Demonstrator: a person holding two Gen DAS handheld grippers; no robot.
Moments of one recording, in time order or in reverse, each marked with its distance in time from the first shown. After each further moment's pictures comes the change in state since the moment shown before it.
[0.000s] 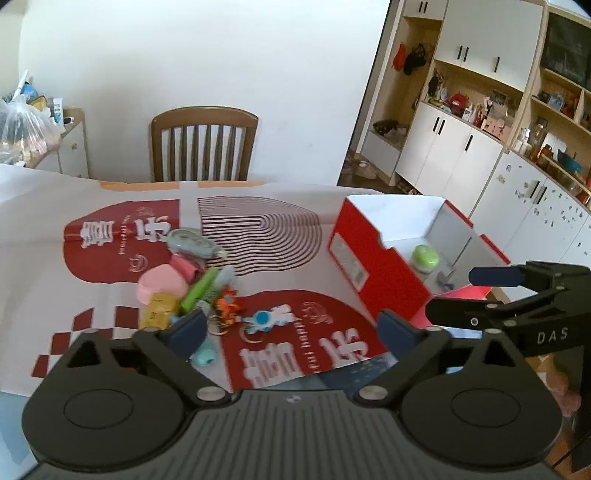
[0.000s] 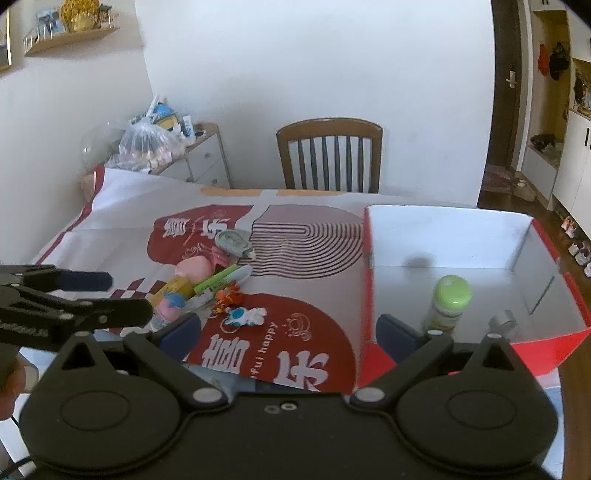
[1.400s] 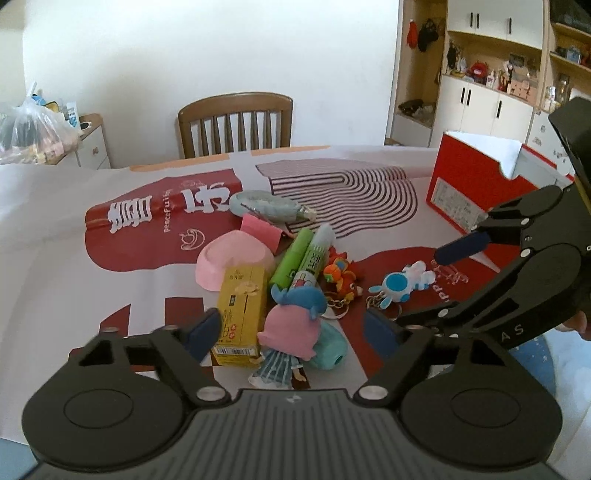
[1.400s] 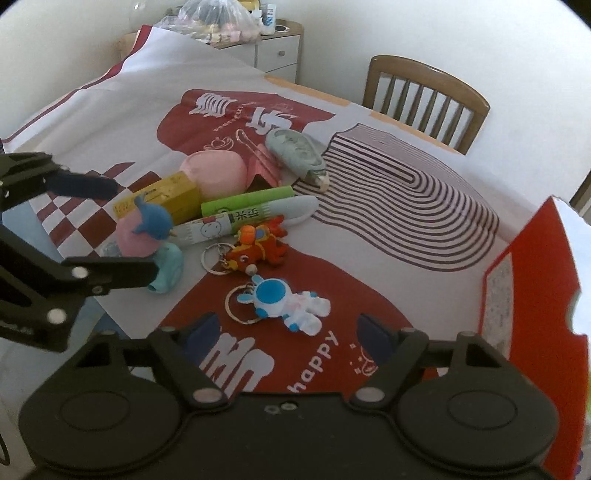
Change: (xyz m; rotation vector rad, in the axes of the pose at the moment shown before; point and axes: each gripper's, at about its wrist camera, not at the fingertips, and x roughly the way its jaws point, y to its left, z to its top) left arm 0.099 0.086 -0.047 0.121 0.006 0.130; right arm 0.178 0.057 -0.013 -0.367 0.239 0.058
